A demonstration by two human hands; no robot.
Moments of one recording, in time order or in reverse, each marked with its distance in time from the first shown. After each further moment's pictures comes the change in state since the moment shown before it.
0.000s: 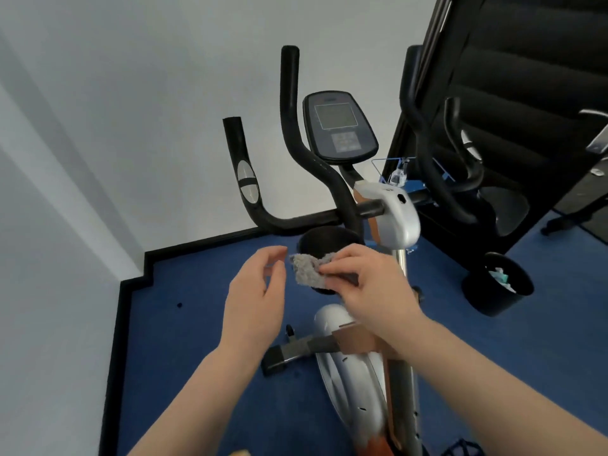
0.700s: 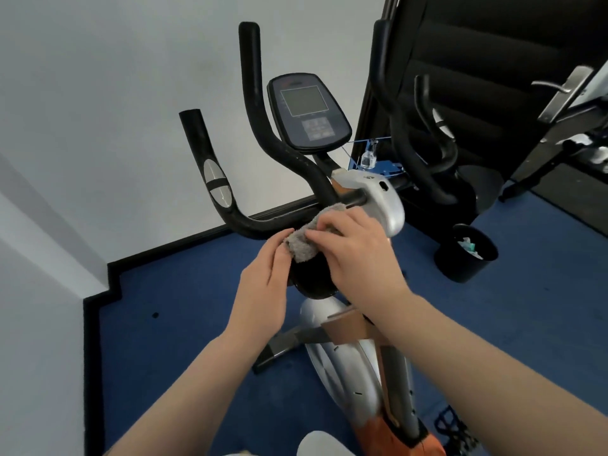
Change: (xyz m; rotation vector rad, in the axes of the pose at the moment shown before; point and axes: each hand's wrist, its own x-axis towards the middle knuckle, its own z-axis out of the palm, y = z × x) left_hand 0.035 -0.001 0.020 -0.259 -0.269 0.053; right_hand 0.032 0.003 0.005 -0.444 0.214 -0.235
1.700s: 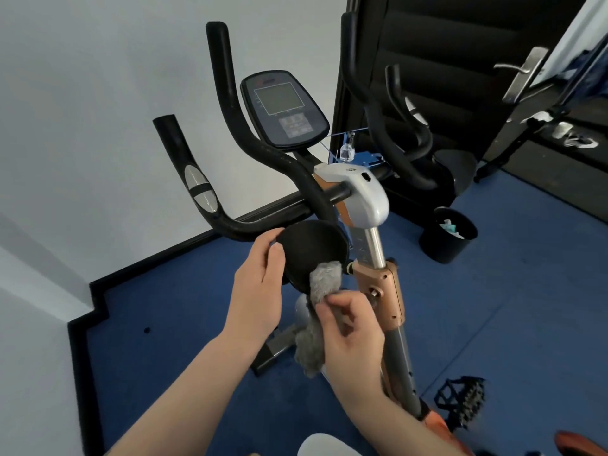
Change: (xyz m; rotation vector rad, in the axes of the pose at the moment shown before) left_hand 0.005 -0.004 -0.004 0.051 -0.044 0.009; right_hand -0.095 -0.065 0.046 0.676 0.399 0.784
